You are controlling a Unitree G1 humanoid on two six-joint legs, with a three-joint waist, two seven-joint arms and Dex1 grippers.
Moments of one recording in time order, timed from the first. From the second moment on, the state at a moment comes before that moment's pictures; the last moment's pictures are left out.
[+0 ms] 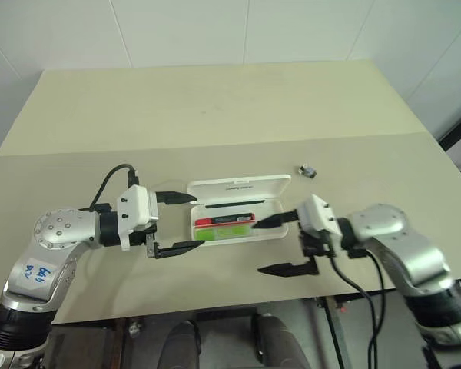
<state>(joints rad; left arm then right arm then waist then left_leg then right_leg) -0.25 0.79 0.10 -0.41 -0.51 0.34 -0.98 -0.33 -0.78 0.06 -0.37 0.51 0.52 1.24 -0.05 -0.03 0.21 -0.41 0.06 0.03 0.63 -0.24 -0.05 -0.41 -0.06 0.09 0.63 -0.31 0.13</state>
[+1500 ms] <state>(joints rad) -0.72 0.66 -0.10 -0.19 -0.39 0.58 -0.86 -0.82 -0.57 0.02 0.72 0.13 0.16 0.79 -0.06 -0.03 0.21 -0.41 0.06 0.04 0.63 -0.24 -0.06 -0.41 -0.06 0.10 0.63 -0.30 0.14</state>
